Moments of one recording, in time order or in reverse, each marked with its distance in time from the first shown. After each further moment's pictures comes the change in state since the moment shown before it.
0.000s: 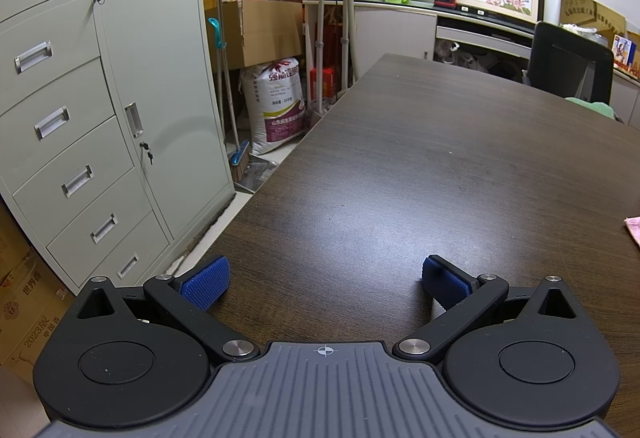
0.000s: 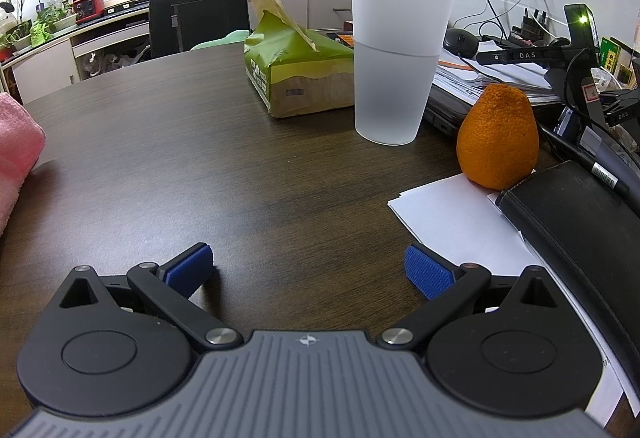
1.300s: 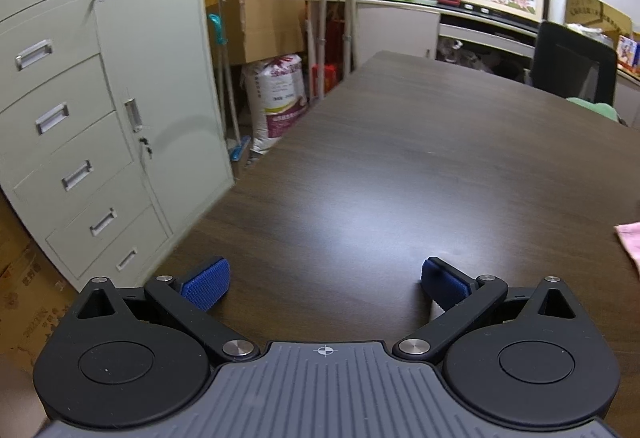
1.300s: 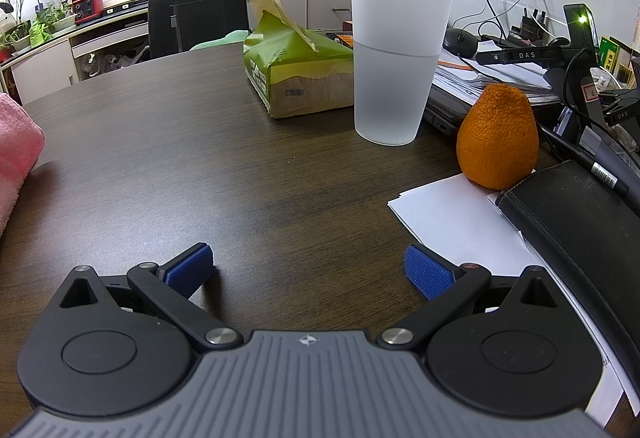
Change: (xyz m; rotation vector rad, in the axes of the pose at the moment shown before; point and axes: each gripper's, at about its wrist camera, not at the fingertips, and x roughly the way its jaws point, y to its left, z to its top) left arm -0.002 -0.033 0.005 -0.004 0.025 -0.011; right arm 0.000 0.002 0.000 0.002 0.000 -0.004
